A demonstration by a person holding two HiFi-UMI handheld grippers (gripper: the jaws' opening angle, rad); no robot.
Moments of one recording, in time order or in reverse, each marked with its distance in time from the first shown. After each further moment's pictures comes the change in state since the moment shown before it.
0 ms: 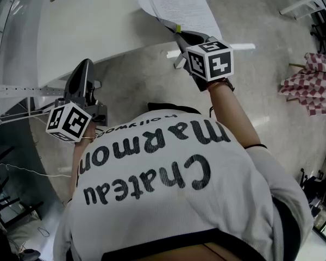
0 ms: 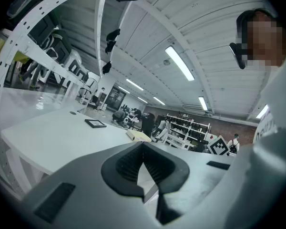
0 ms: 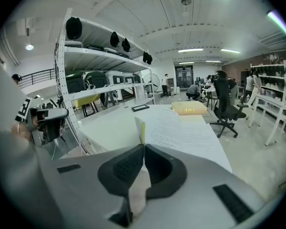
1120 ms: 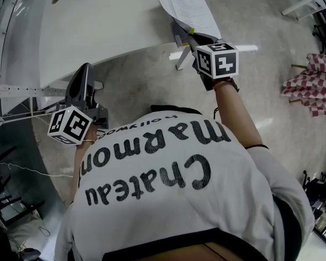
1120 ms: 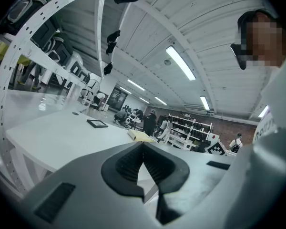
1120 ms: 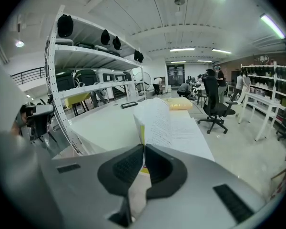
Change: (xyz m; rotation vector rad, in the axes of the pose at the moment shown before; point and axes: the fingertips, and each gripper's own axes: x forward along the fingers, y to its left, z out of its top) left arm -0.008 -0.007 -0.004 0.004 -0.004 0.027; right arm -0.011 -0.048 -0.022 0.040 0.017 -0.100
